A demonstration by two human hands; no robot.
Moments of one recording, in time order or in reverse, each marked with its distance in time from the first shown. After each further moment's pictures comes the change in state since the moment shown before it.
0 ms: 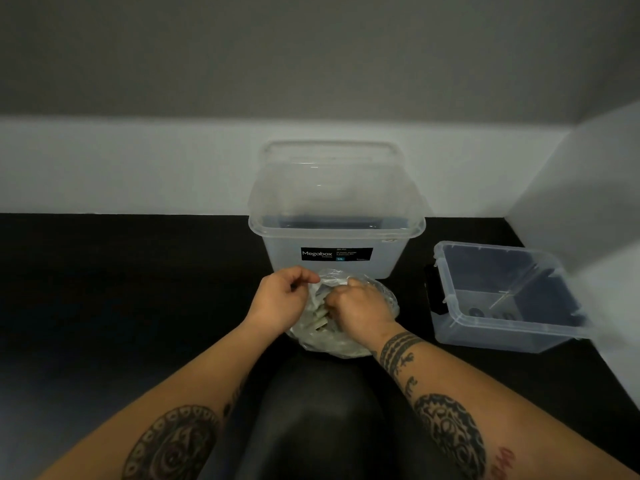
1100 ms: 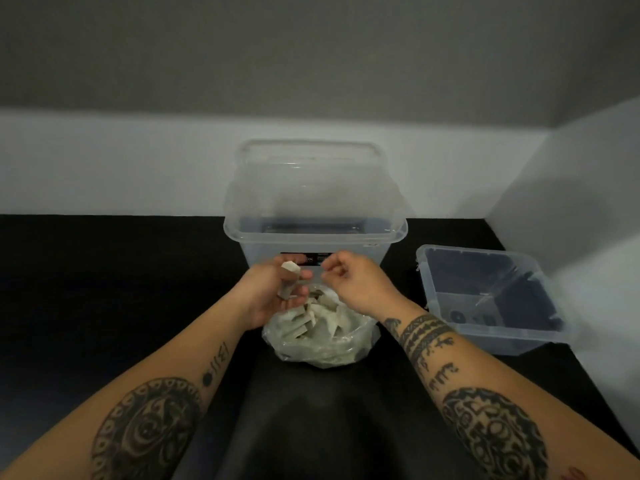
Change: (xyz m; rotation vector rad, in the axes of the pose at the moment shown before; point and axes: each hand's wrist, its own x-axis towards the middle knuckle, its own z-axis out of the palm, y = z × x) left_hand 0.042 0.024 0.000 -0.704 -0.318 -0.441; right_hand 0.010 0.030 -0.060 0.779 0.065 0.310
